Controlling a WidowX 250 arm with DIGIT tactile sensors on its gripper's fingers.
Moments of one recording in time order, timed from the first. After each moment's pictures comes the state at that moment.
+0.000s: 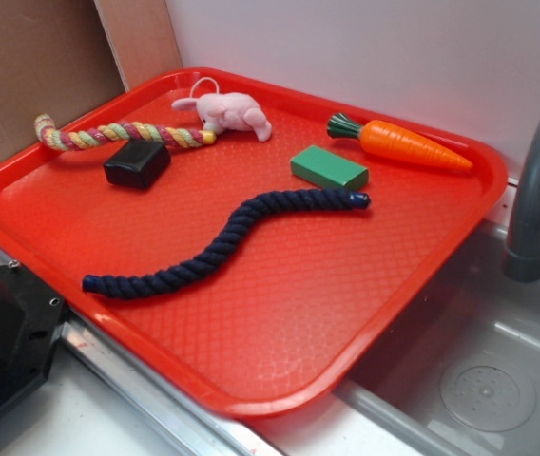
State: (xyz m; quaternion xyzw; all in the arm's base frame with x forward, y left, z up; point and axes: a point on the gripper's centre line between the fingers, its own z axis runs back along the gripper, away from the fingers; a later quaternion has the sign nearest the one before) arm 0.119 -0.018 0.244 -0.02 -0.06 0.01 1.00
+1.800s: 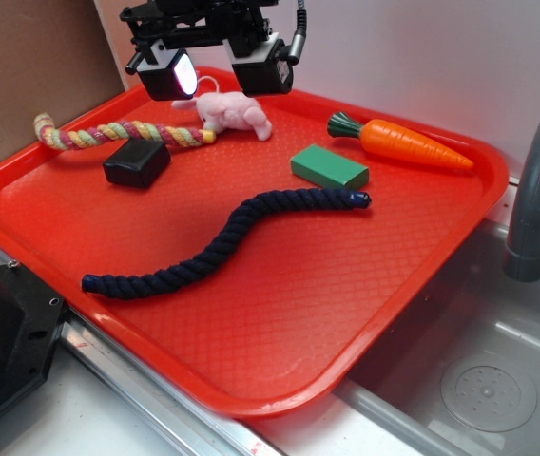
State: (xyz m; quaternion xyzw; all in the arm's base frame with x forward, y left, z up) arm 0.242 -0.046 0.116 -0.05 -0.09 0.22 0.97
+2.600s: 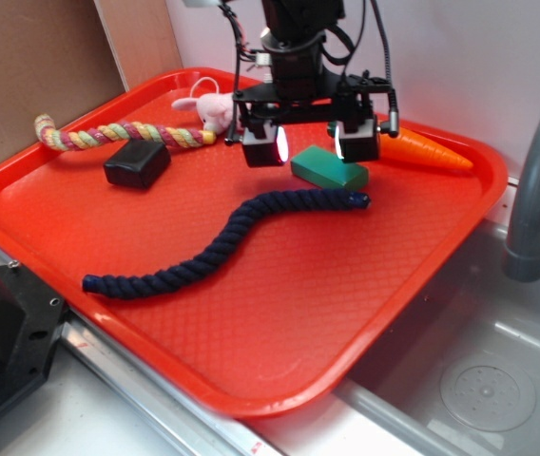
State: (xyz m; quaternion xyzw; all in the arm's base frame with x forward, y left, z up) arm 0.298 -0.078 0.036 0.00 -0.08 0.33 0.94
